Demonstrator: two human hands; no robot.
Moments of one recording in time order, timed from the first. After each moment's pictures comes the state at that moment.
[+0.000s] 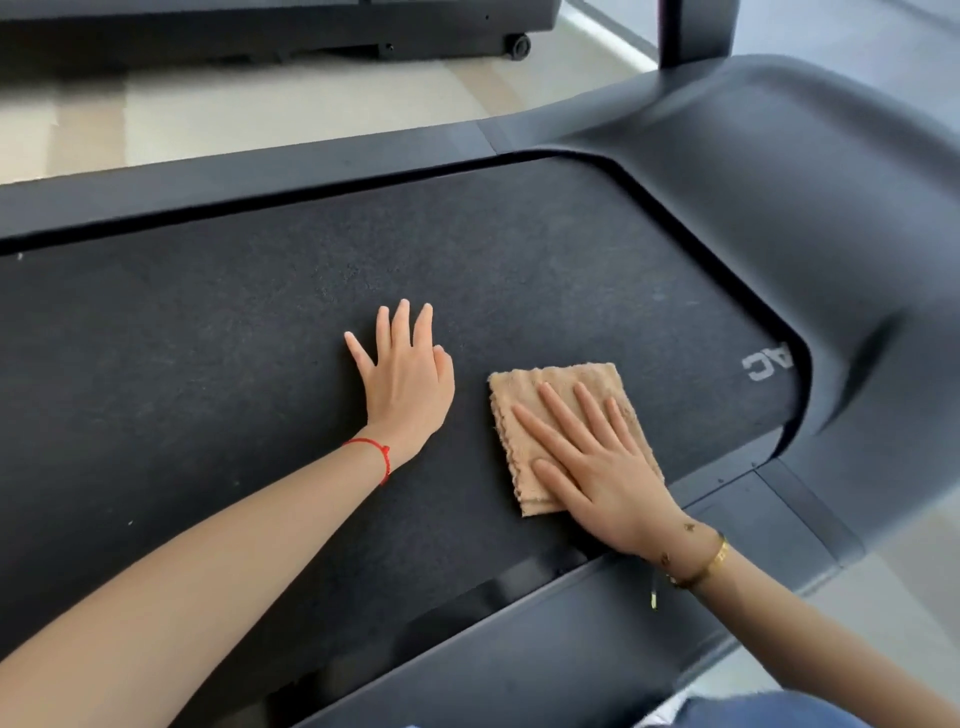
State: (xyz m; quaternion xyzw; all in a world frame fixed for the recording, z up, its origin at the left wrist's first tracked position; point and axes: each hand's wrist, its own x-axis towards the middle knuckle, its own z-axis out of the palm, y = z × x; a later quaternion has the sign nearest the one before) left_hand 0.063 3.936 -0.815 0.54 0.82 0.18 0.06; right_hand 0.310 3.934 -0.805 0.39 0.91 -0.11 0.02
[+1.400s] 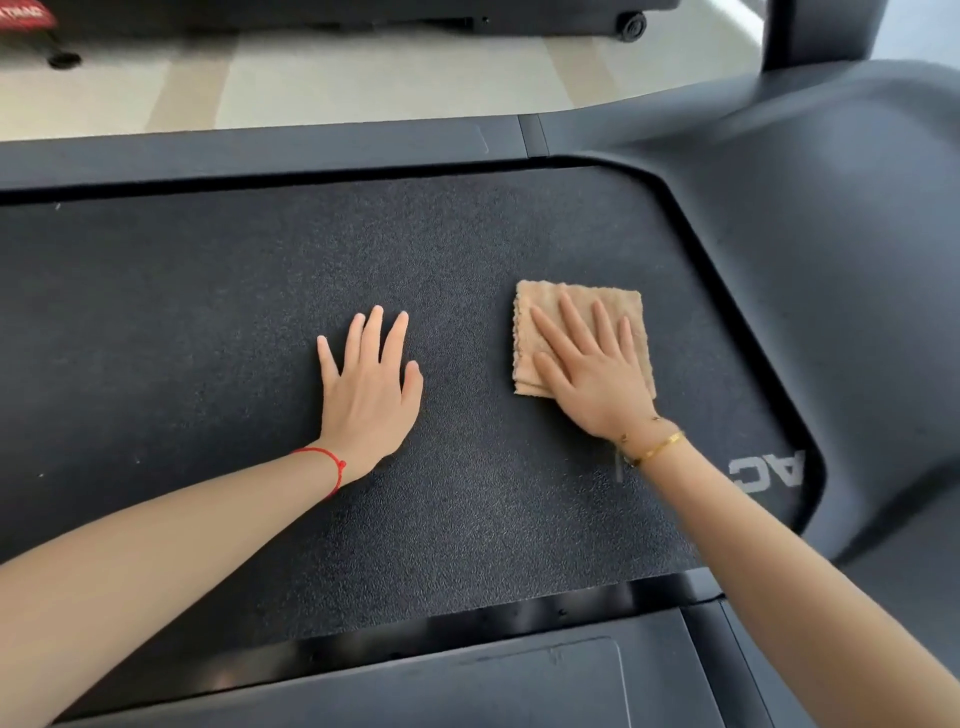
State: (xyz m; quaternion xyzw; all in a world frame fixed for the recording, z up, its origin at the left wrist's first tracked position) left_hand 0.107 3.974 -0.822 0.47 0.88 0.09 0.02; right_hand 0.306 4.144 -0.812 0.37 0.92 -0.12 0.00
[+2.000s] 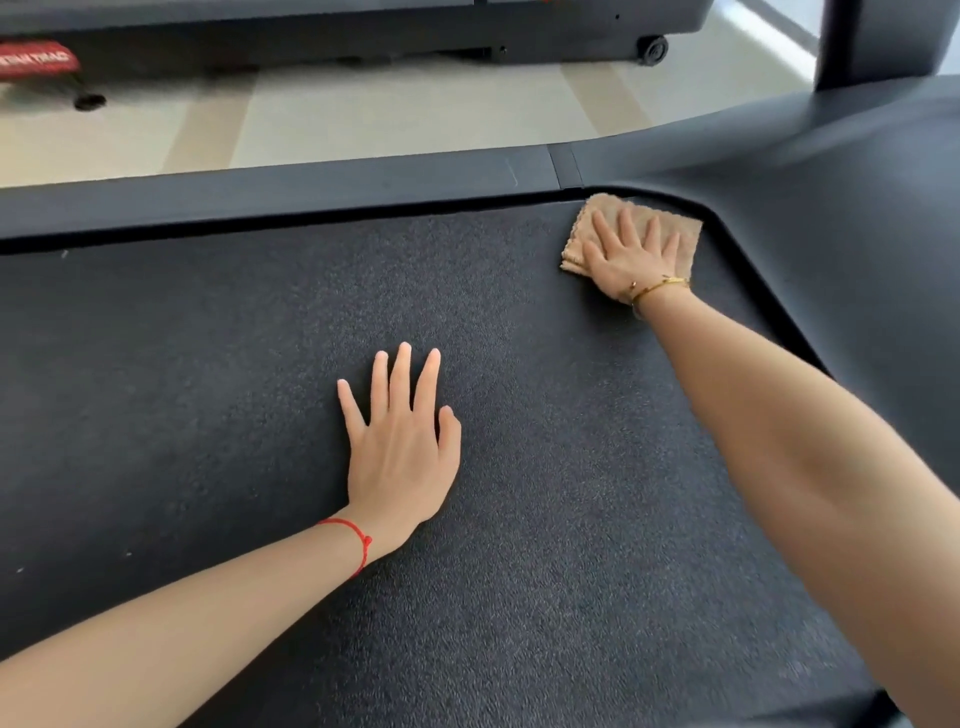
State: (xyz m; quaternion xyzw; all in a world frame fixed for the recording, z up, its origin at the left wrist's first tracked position) left_hand 0.097 3.995 -0.832 0.46 0.88 0.09 -0.01; right_hand 0.184 4.327 -0.805 0.49 0.86 -0.12 0.04
